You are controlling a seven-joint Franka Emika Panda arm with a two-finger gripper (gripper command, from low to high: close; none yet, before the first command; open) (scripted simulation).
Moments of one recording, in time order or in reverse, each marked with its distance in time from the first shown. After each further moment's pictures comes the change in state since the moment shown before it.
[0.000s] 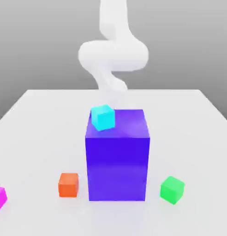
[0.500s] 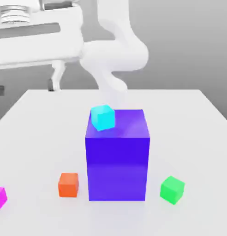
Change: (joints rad) arm 0.016 0.547 -0.322 -0.006 0.211 0.143 -0.386
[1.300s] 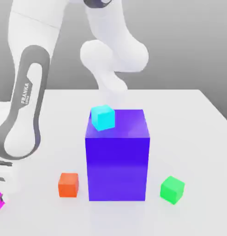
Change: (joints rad) arm -0.326 0.692 0.020 0.028 0.235 0.273 -0.420
